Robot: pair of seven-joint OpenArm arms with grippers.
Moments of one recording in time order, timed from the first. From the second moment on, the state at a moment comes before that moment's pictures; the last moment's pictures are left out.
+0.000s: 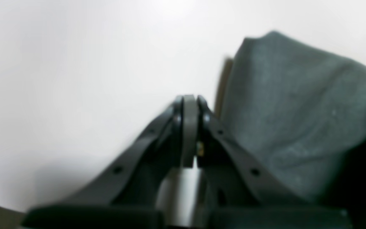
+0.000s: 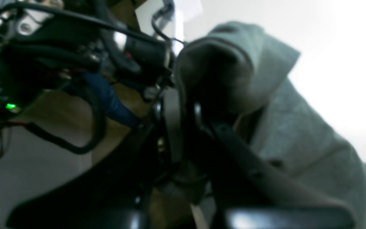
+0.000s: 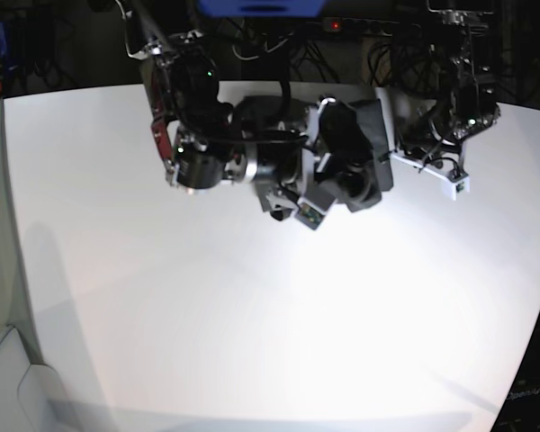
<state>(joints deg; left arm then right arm) 12.2 -10.8 -9.2 96.7 -29.6 11.8 56.4 0.3 -5.6 -16.9 99.0 41.0 40.1 -66.7</state>
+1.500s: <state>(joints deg) 14.2 -14.7 -11.3 98.6 -29.4 11.8 57.7 5.3 -7.5 -24.4 97.0 41.3 39.9 -64.0</state>
